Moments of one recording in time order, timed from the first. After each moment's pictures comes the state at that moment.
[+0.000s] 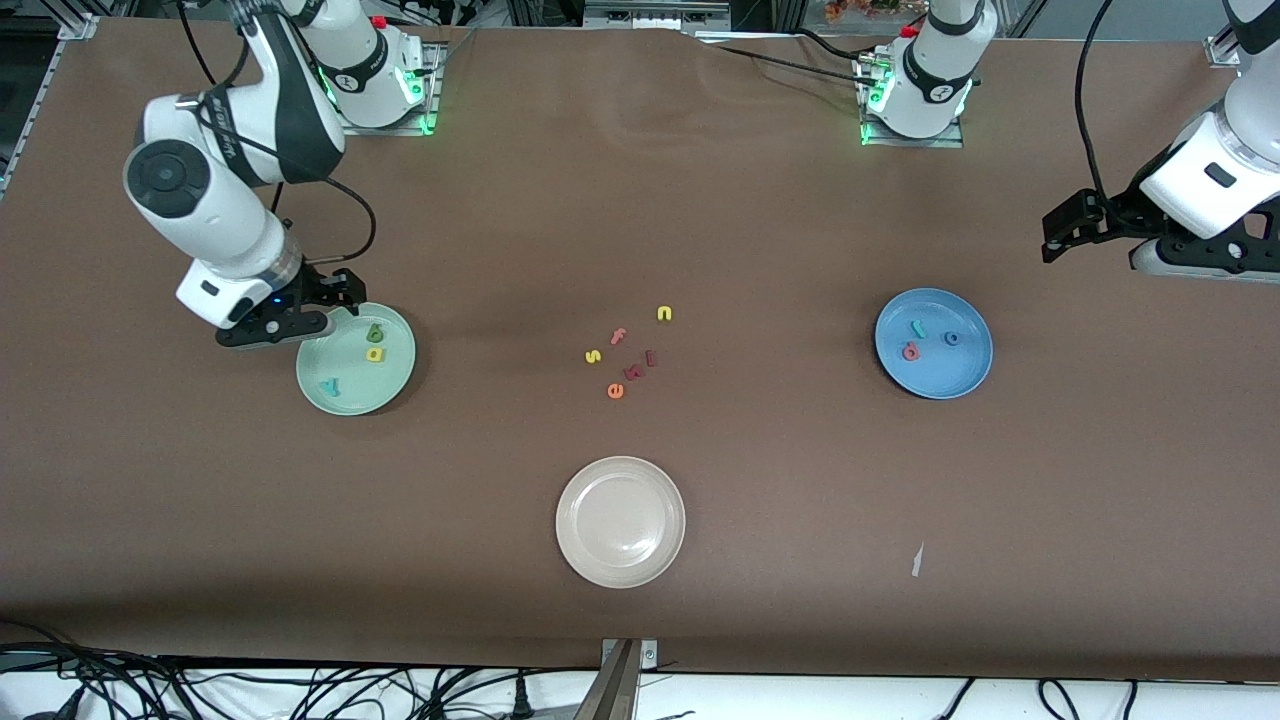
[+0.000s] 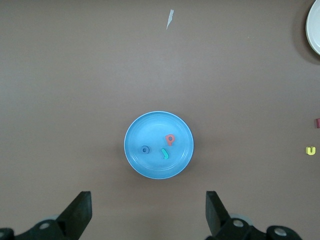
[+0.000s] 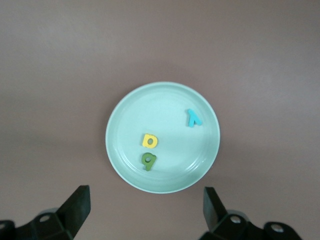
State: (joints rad) left arm -0.02 -0.03 -0.04 -1.70 0.00 1.65 0.00; right arm 0.17 0.07 0.01 -2.07 -0.11 2.12 0.03
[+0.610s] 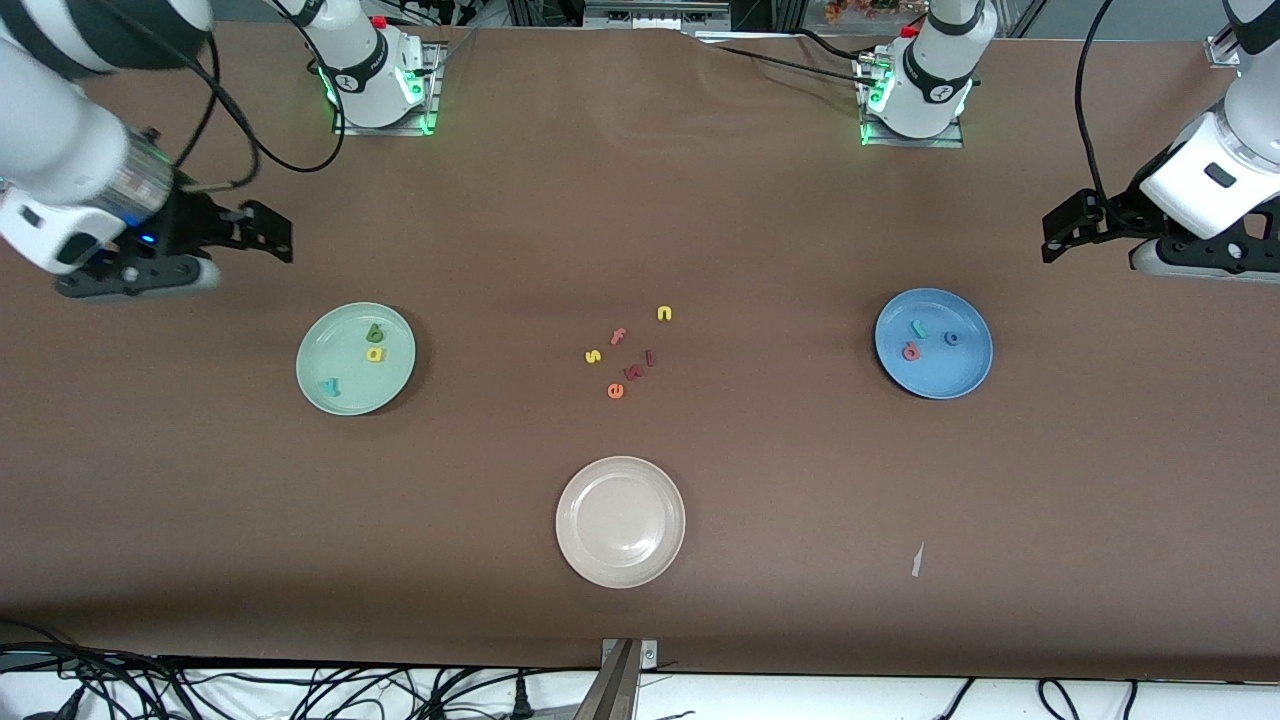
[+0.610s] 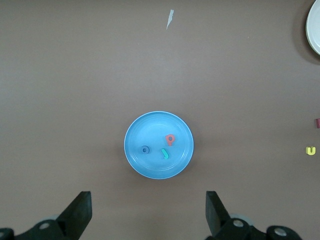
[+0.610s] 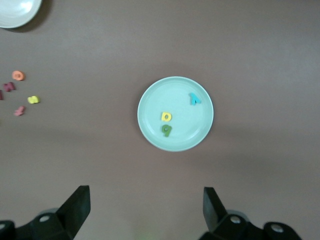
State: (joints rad) left arm -0.02 -0.03 -0.04 -1.70 0.00 1.65 0.00; right arm 0.15 0.05 -0.02 -1.62 0.04 1.58 0.02
